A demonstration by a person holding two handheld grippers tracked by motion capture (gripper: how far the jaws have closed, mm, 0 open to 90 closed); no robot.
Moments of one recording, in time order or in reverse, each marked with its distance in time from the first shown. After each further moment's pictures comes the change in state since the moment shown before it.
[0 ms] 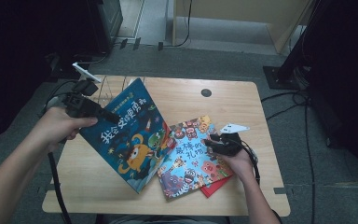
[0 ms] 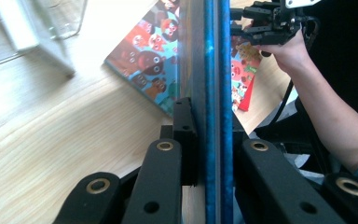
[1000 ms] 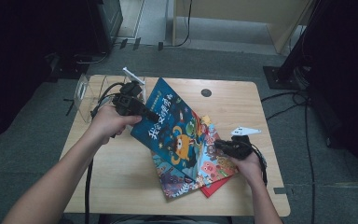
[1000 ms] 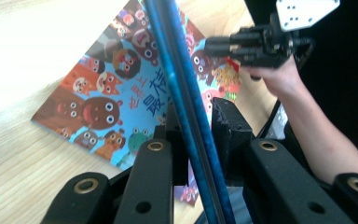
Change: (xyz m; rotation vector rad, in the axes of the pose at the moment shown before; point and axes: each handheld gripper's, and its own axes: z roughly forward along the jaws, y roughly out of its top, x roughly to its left) left arm -0.023 0.059 0.097 0.043 -0.108 0.045; right arm -0.019 -0.020 -0.024 0.011 0.035 0.101
